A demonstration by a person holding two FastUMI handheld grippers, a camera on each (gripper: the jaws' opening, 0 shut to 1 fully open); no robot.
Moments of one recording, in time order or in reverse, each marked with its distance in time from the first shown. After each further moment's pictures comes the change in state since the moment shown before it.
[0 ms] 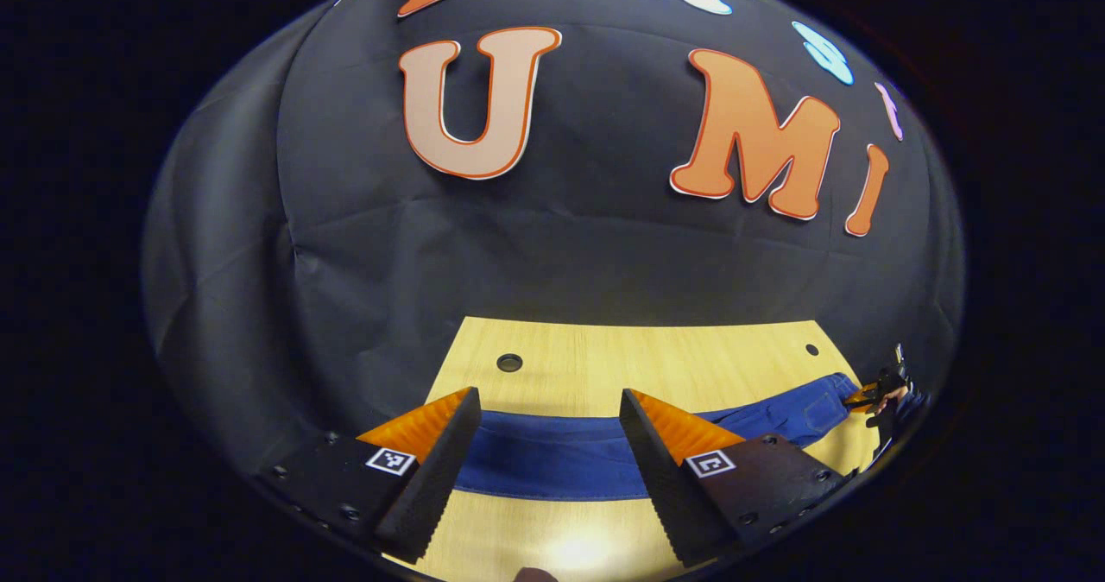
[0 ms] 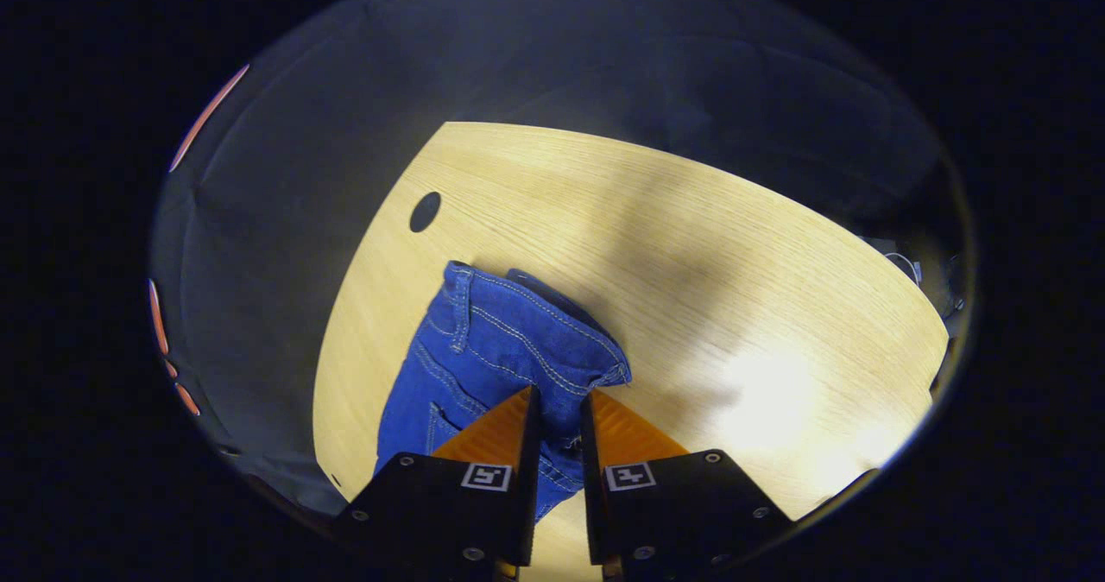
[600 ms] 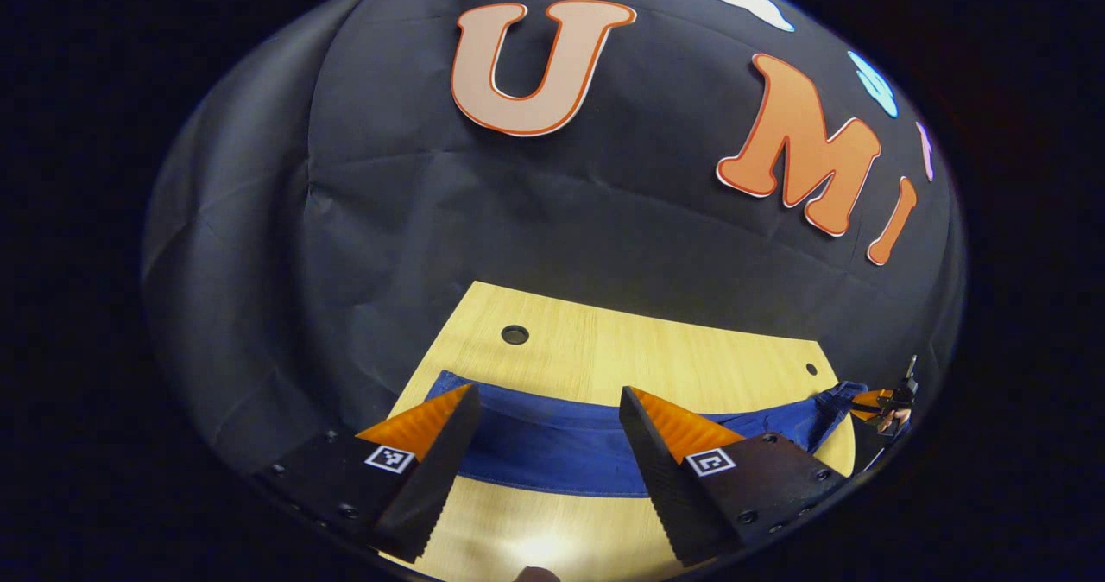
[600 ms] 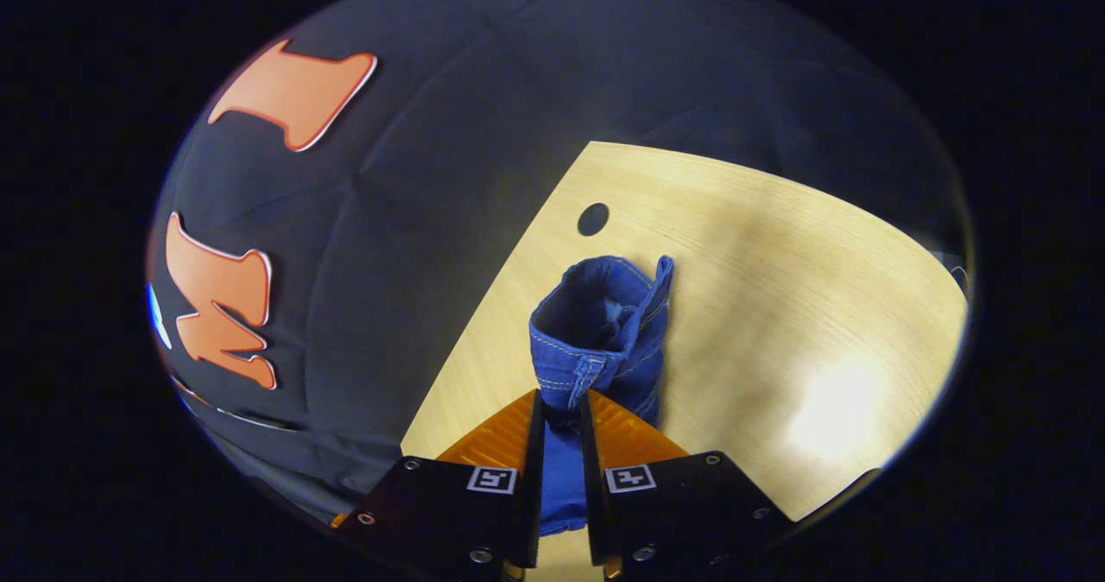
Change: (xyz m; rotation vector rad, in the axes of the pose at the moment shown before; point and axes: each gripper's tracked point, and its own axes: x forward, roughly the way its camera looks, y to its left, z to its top) left arm 0.026 0.026 -0.039 -0.134 0.054 0.022; right arm -0.074 0.108 -0.025 -0.089 -0.050 0.329
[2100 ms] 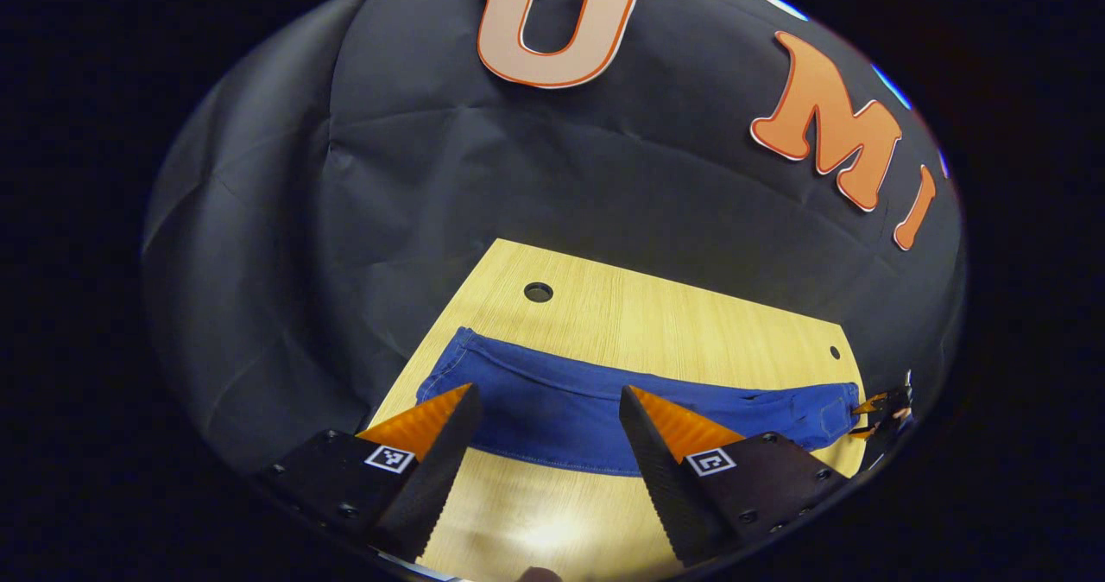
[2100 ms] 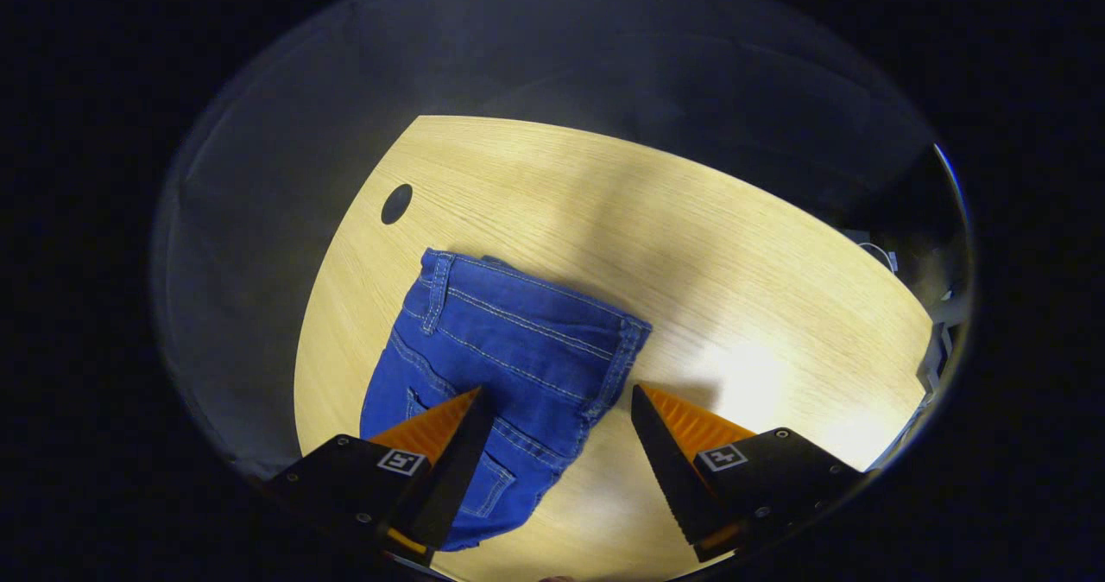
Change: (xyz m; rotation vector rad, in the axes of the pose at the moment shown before) left arm 0.013 0.018 -0.060 -0.032 0.108 0.075; right arm 0.053 -0.151 0.031 0.102 0.071 -0.443
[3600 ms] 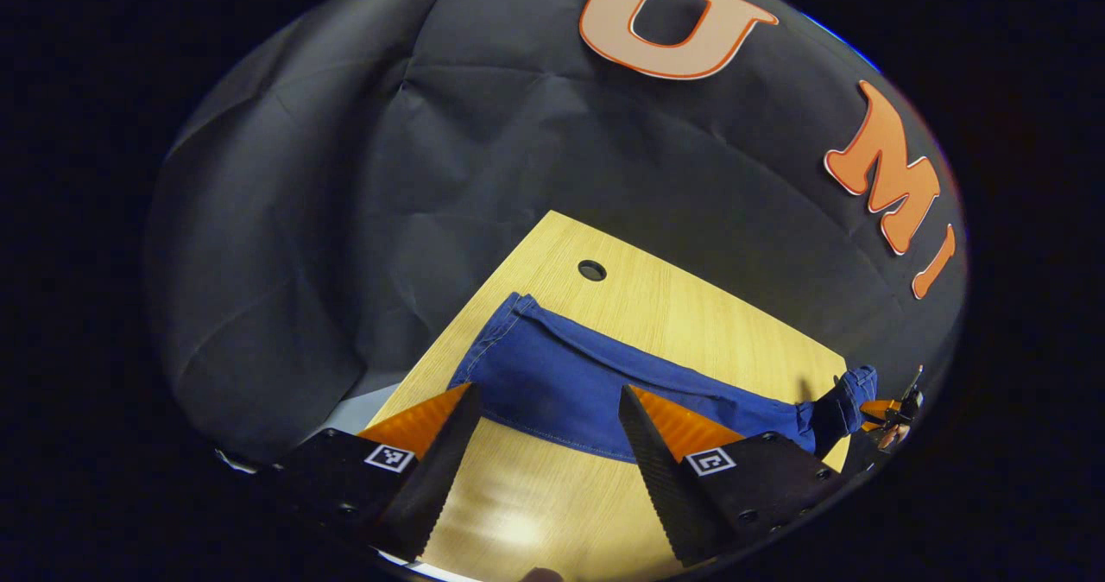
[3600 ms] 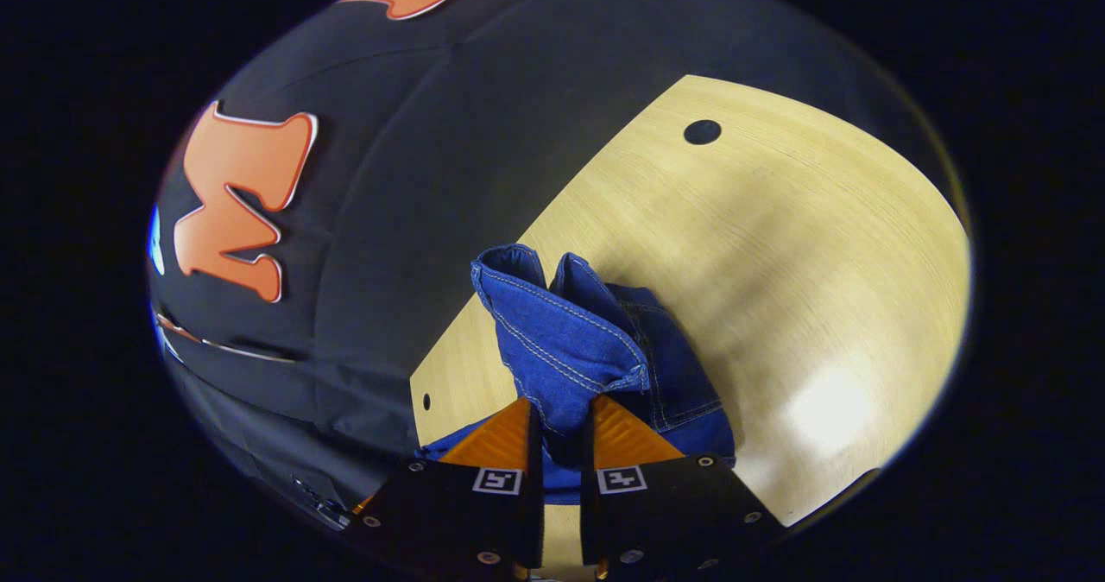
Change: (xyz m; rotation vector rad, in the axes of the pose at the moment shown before) left arm 0.018 0.088 -0.044 -0.201 0.049 0.017; right arm -0.096 0.191 -0.107 -0.283 0.101 0.540
